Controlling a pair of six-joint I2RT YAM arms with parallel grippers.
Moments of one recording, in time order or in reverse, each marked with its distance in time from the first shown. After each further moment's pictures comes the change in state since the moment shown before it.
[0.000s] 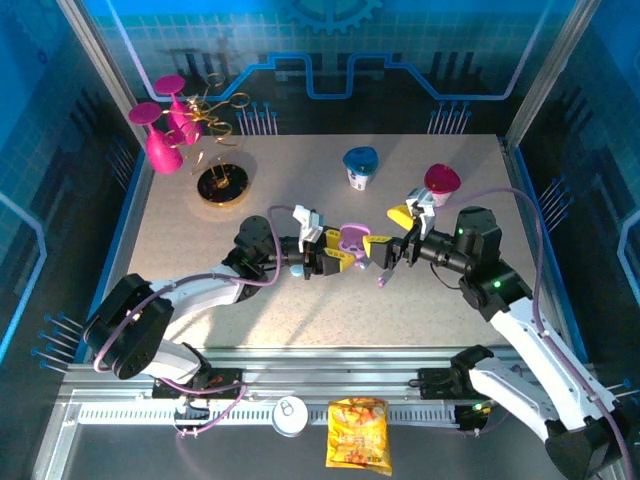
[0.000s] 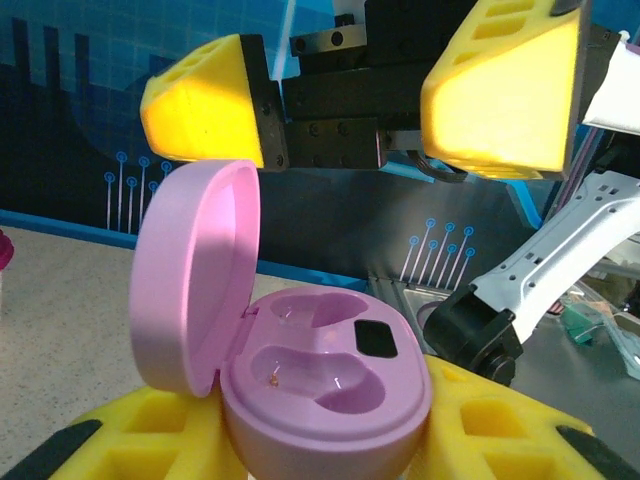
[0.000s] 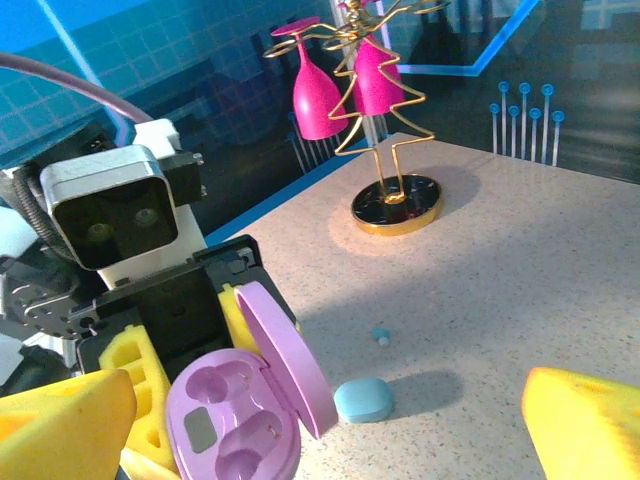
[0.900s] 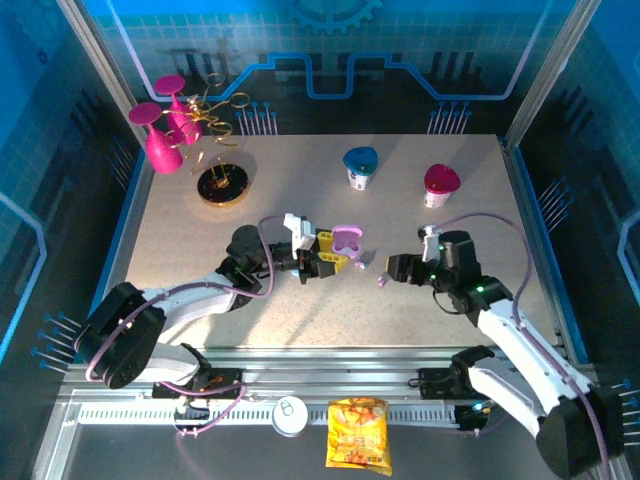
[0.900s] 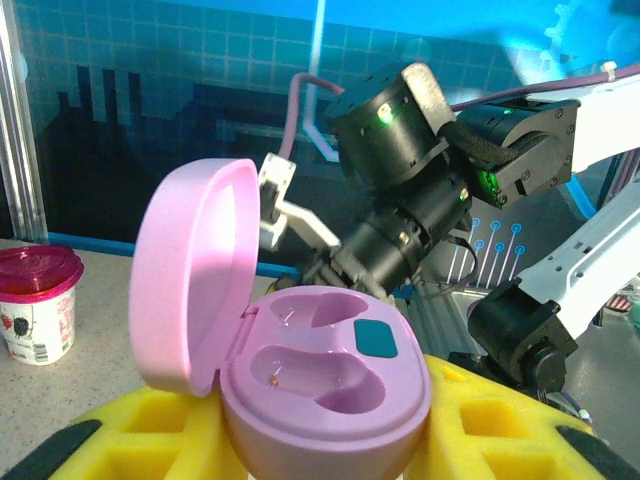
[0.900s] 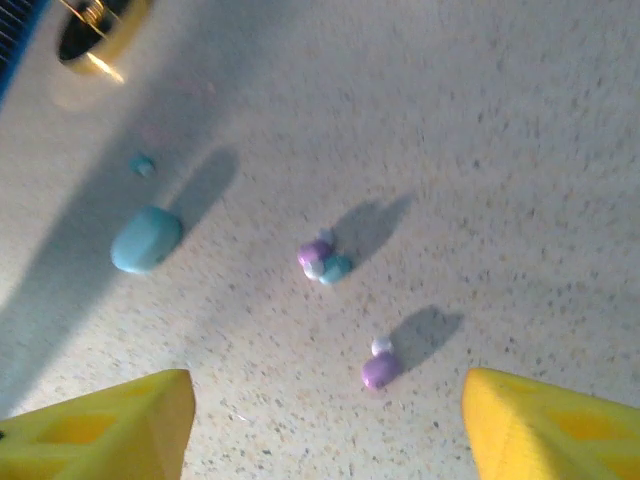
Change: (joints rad) left arm 0.000 -0.064 -0.083 0.035 -0.085 0.087; right arm -0.067 0.077 -0.253 -0.188 0.312 0.209
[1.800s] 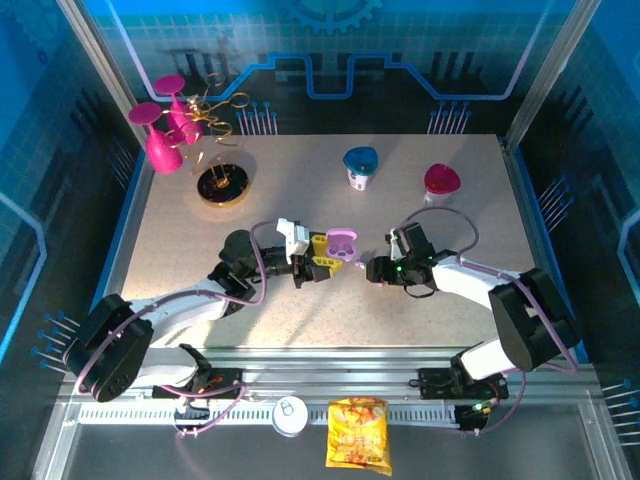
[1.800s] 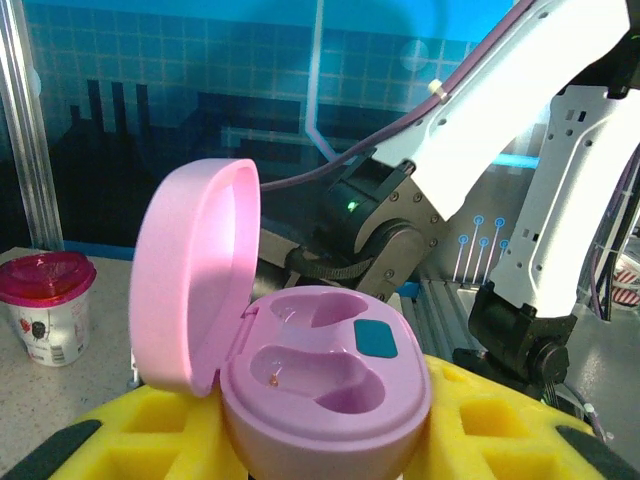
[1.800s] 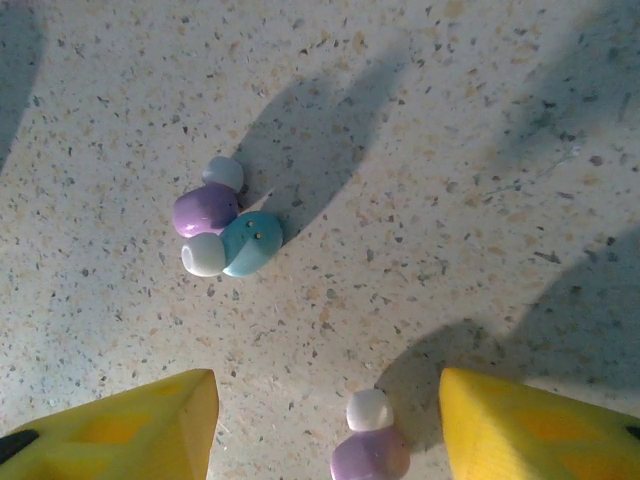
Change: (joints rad) left arm 0.000 -0.087 -0.042 -0.040 -0.018 0.041; right arm 0.090 0.574 0.096 0.171 0.016 0.088
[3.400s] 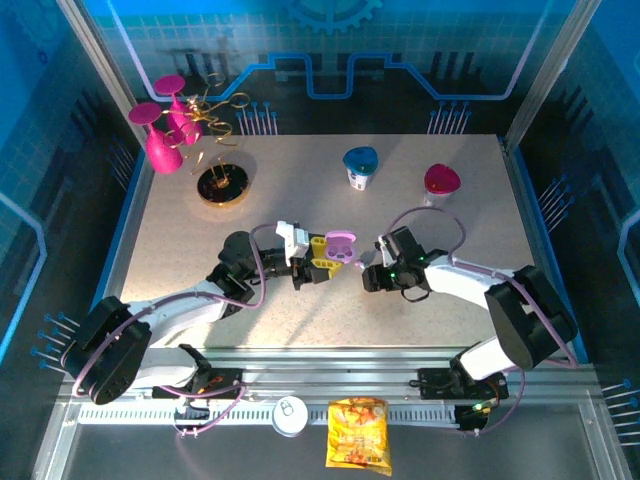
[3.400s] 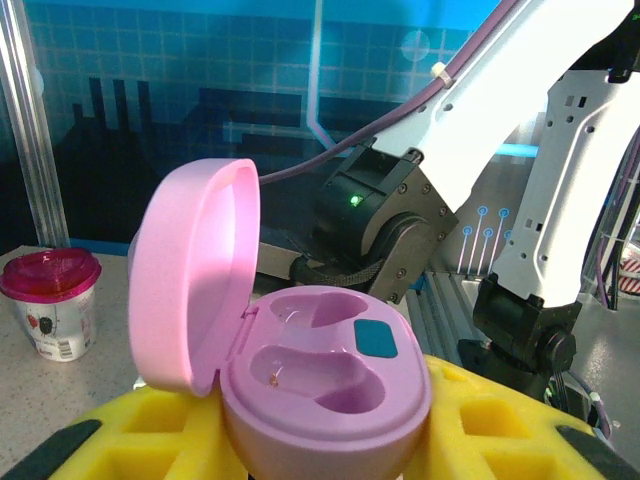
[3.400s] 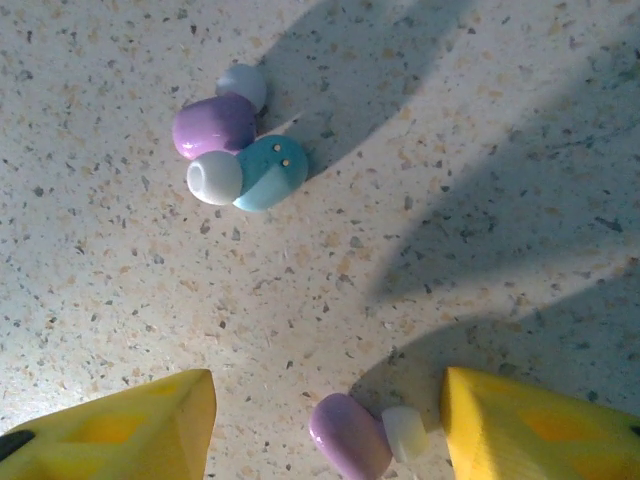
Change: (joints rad) left arm 0.000 -0.012 -0.013 -0.017 -0.003 0.027; right arm 0.083 0.008 0.026 -0.090 0.083 -0.112
